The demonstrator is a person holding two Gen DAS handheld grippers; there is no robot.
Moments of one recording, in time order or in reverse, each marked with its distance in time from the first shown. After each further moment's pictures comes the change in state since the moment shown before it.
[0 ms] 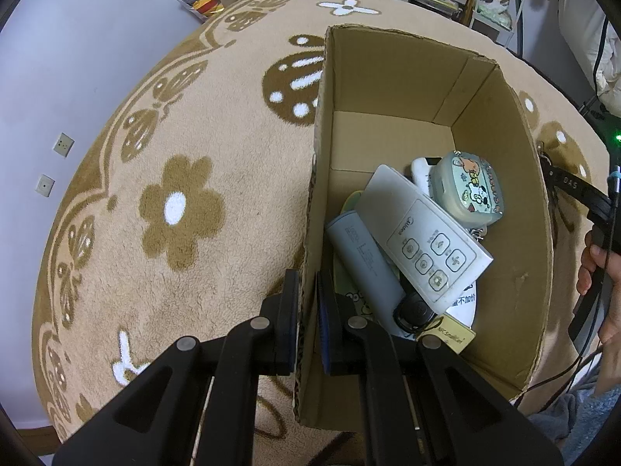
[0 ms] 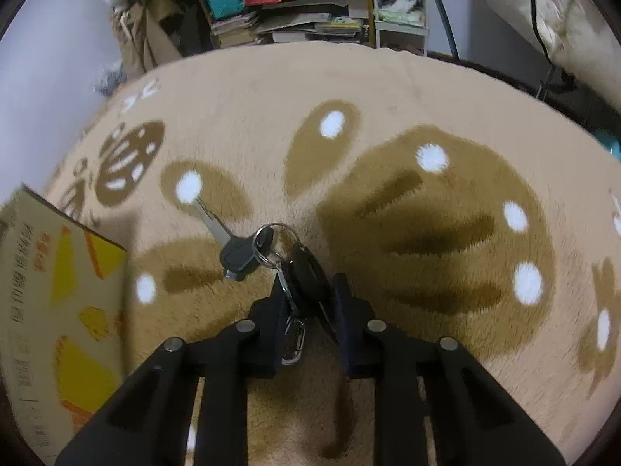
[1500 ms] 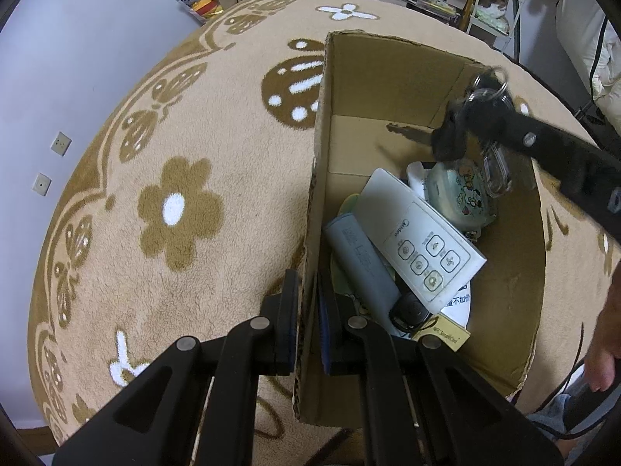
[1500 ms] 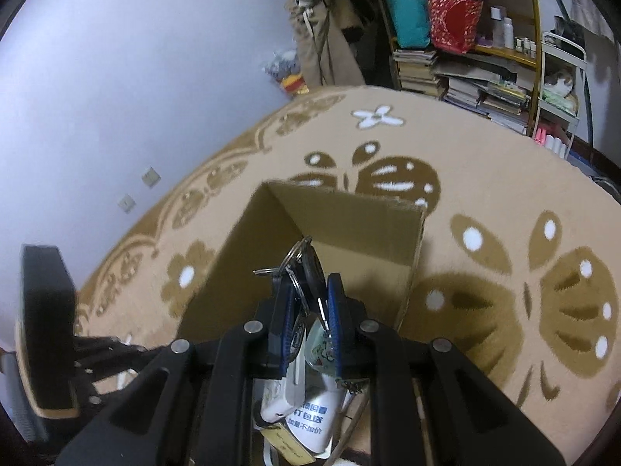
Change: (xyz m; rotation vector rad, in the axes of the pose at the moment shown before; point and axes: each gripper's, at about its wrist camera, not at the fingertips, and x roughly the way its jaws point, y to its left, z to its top) left arm -0.004 0.003 -0.001 -0.006 -0.011 -0.020; right arm -0.098 0.169 -0.021 -0.363 -0.056 0.392
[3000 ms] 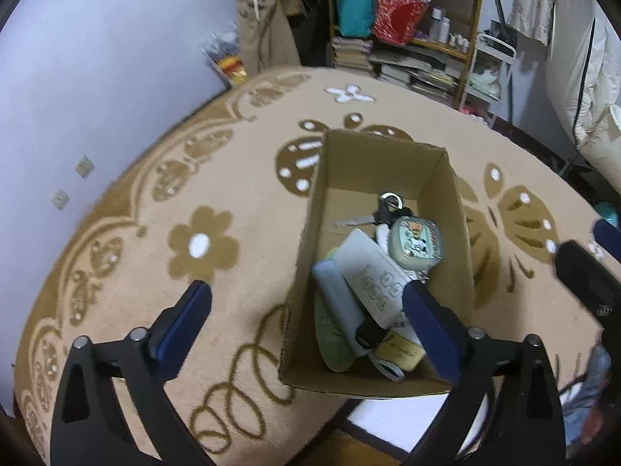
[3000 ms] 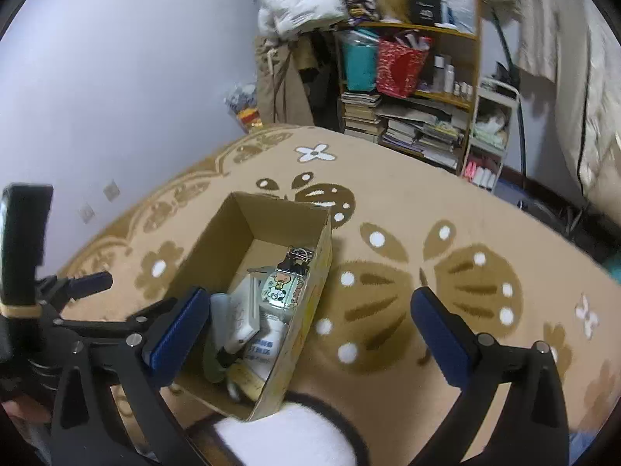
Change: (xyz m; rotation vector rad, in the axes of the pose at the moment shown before) left arm -0.081 -0.011 -0.026 -0.073 -0.281 0.032; right arm -0.117 0.003 -0.042 -0.004 -0.149 -0.223
